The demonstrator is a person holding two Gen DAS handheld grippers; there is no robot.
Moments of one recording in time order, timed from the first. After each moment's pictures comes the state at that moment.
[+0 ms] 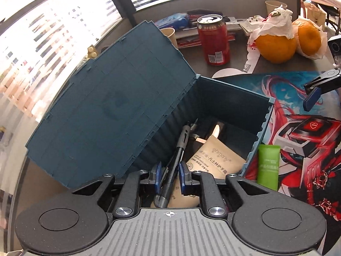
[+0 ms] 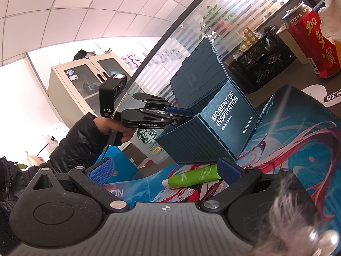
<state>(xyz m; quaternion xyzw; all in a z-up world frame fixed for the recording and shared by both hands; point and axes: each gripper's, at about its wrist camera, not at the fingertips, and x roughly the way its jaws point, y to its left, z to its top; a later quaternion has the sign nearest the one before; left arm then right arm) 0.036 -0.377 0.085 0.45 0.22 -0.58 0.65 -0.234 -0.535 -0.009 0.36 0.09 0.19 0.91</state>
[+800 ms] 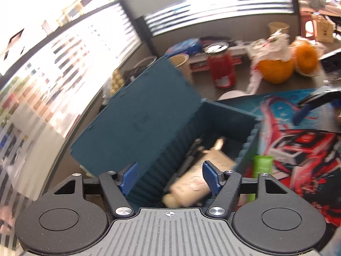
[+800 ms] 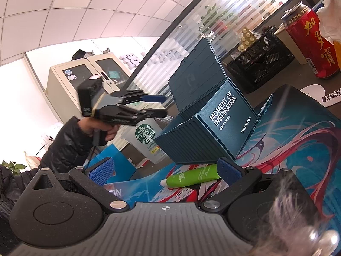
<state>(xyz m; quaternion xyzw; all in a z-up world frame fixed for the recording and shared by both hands) 0.009 -0.336 0.129 0.42 0.16 -0.57 0.69 -0.233 -0.536 -0.010 0.36 0.09 0.19 0.91</state>
